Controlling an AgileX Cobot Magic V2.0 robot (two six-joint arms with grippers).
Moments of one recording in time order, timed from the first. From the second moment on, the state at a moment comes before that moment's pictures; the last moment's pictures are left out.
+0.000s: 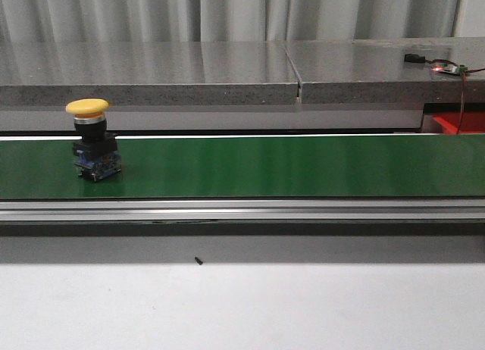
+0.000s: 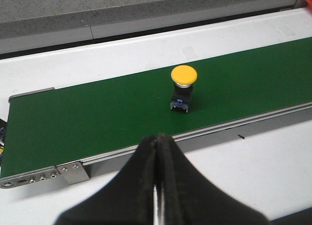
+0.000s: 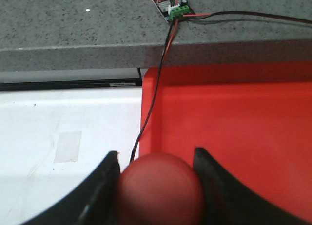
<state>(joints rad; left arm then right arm) -0.01 0.50 -0.80 -0.31 0.93 0.33 -0.35 1.70 -1.22 0.87 0.34 -0.92</state>
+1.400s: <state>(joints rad) -0.01 0.50 -0.80 -0.31 0.93 0.33 -0.35 2.05 -1.43 0.91 0.29 -0.92</state>
